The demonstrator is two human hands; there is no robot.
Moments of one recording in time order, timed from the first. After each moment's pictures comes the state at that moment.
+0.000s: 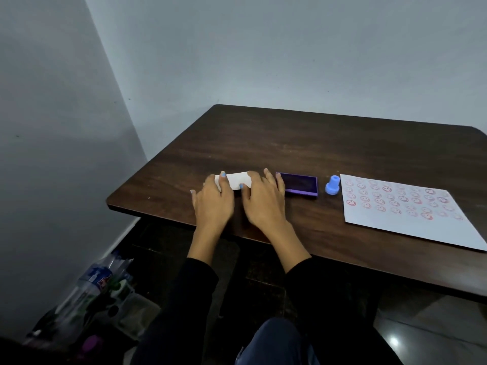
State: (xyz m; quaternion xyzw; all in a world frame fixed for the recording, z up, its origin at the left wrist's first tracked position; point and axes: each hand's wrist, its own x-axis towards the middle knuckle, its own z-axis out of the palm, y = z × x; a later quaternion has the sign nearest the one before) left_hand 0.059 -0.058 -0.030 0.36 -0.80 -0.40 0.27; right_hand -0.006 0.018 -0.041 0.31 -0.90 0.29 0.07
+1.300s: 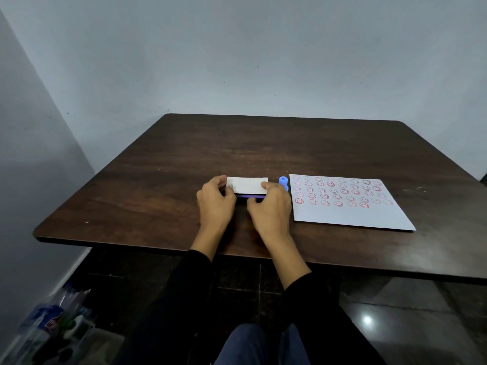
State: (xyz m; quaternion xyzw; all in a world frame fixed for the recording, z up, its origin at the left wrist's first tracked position) left_hand -0.008 0.001 -0.038 0.25 -0.81 -0.44 0.30; right_hand -0.034 0.097 -0.042 0.09 -0.88 0.46 0.11
